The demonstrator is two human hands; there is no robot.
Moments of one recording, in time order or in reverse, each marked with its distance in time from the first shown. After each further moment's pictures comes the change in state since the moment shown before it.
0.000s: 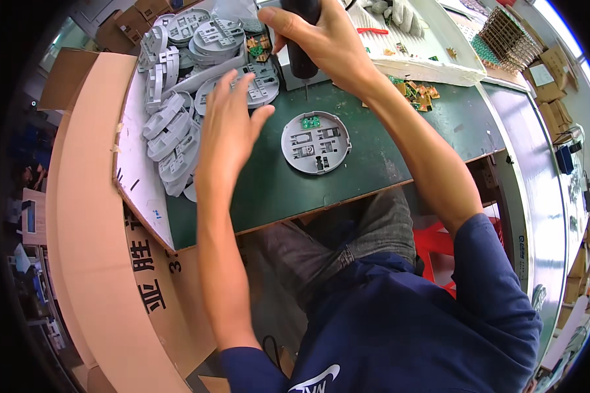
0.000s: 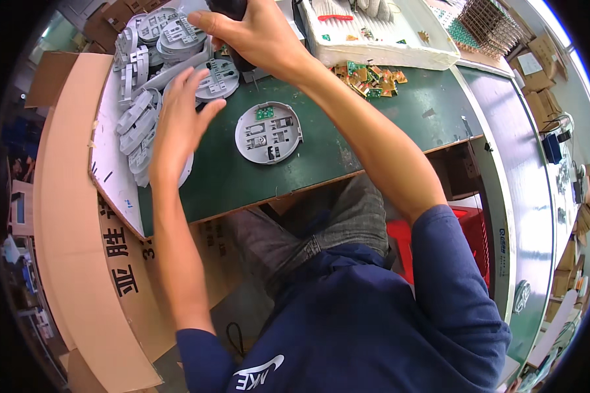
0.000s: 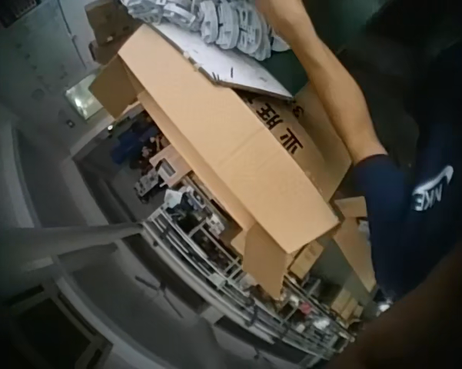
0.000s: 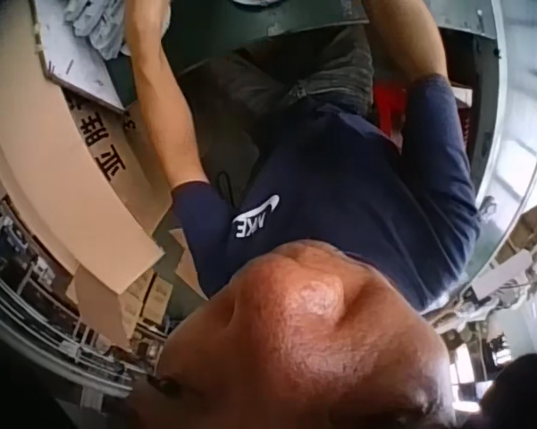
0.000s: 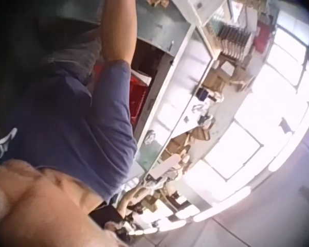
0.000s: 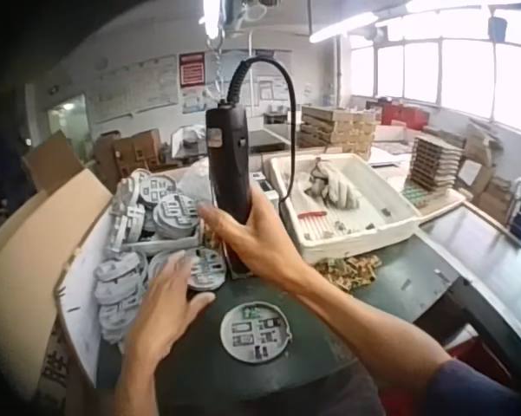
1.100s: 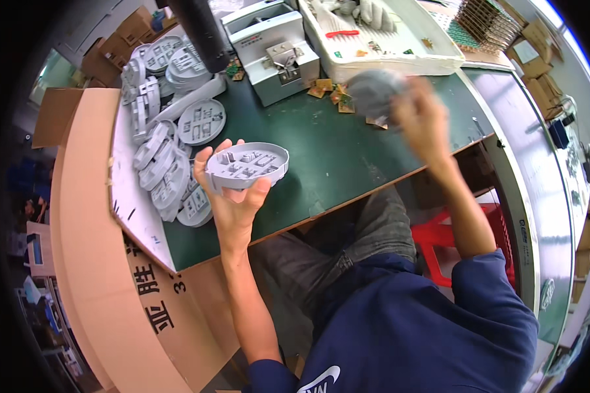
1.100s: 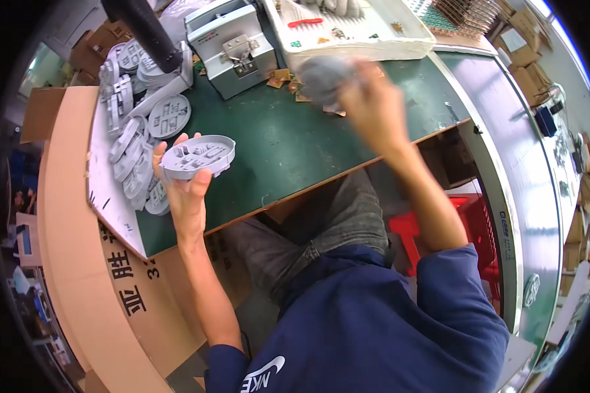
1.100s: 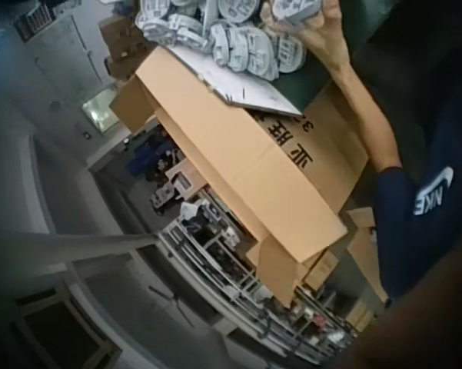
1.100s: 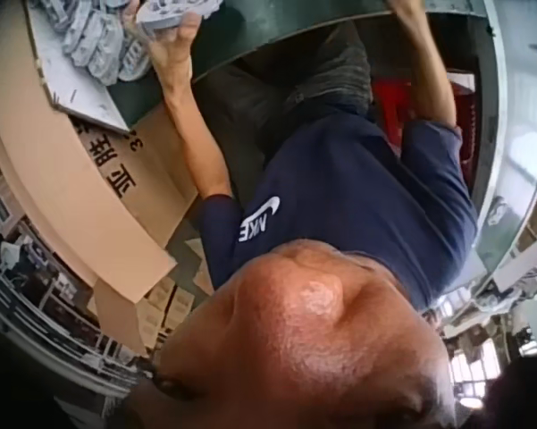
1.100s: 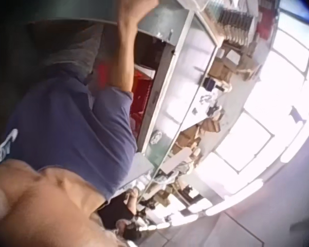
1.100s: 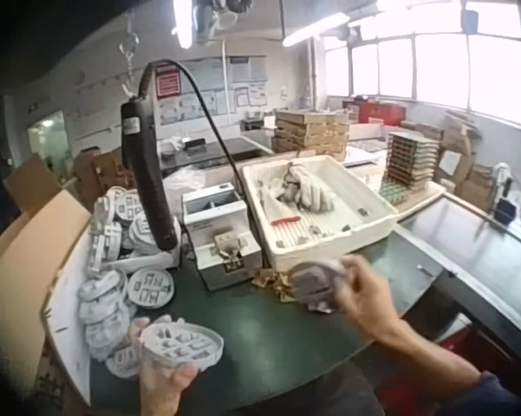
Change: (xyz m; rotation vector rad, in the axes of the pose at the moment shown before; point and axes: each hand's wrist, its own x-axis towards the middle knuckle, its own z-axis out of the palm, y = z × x) left_hand -0.091 0.033 0.021 -1.376 0.229 -0.332; right_hand -0.159 -0.018 -0.104 -0.908 0.374 0.332
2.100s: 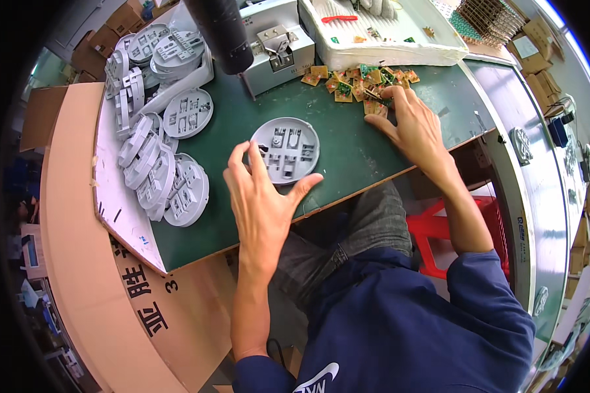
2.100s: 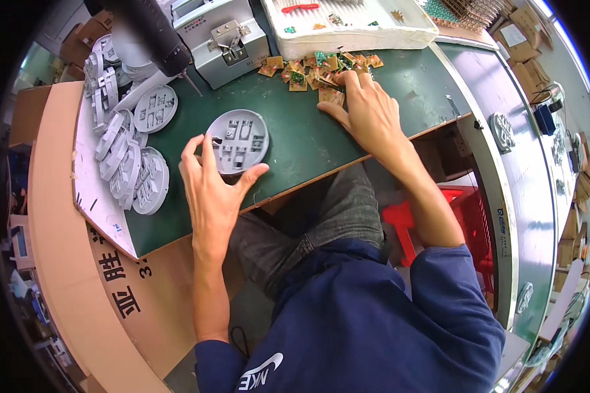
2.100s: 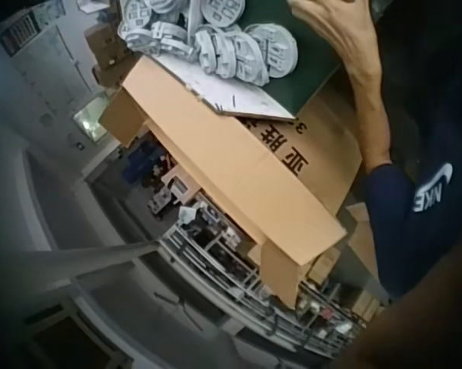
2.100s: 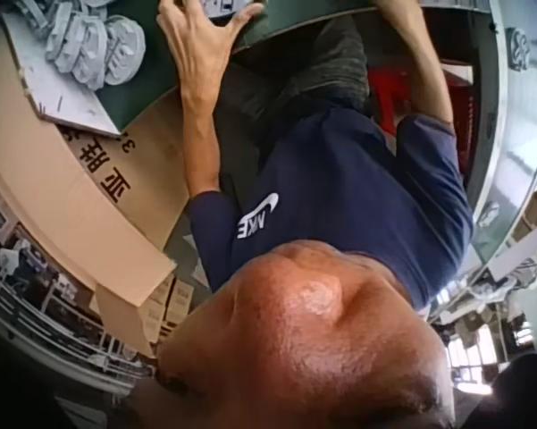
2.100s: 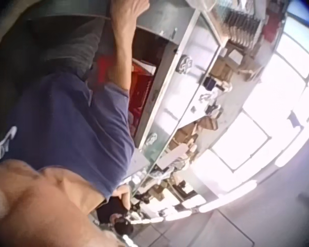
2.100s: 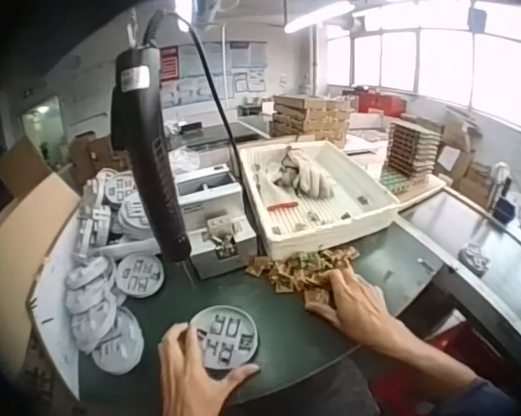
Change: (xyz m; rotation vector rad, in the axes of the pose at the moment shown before) left_hand -0.014 -0.008 0.048 1.313 -0.131 0.194; right_hand -0.007 0.027 0.002 -0.444 -0.225 -0.189
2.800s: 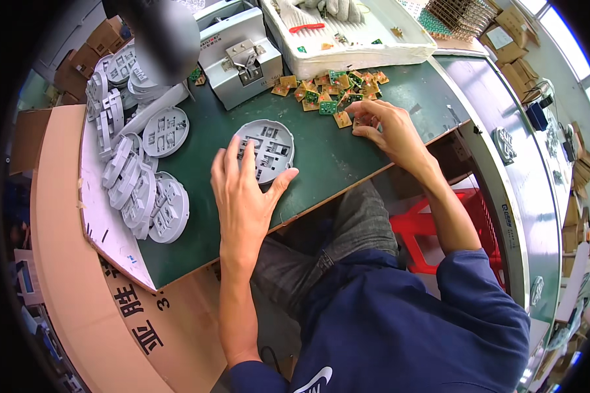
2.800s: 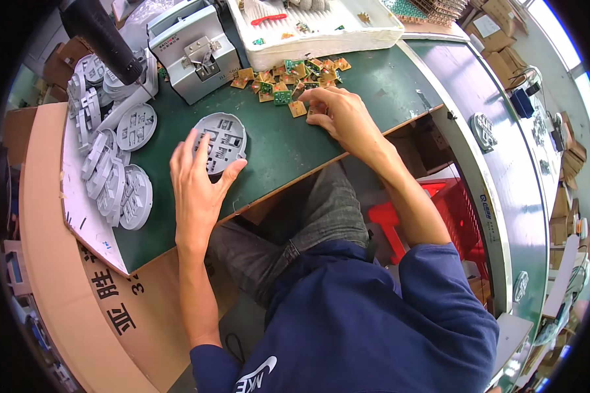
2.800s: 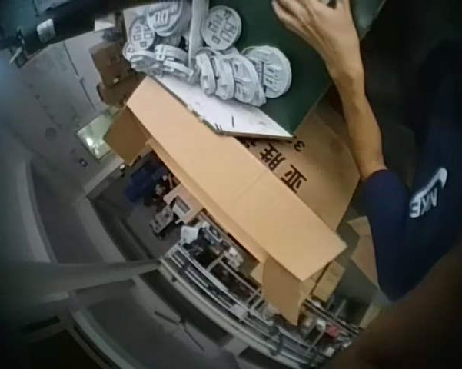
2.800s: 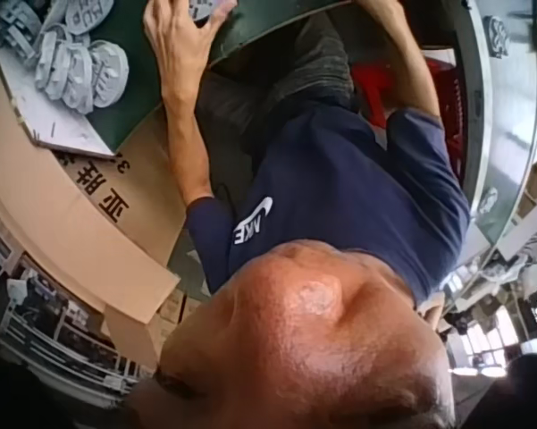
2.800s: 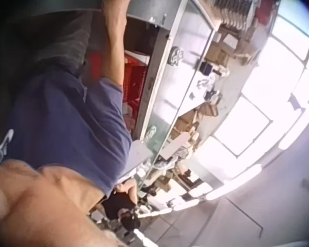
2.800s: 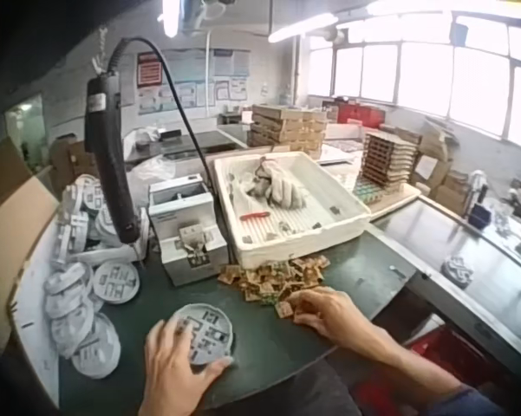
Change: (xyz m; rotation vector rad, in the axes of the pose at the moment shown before) left_hand 0.021 -0.004 0.012 -0.011 -0.061 0.148; right_hand -0.005 0.014 -0.012 0.372 -0.110 -0.041
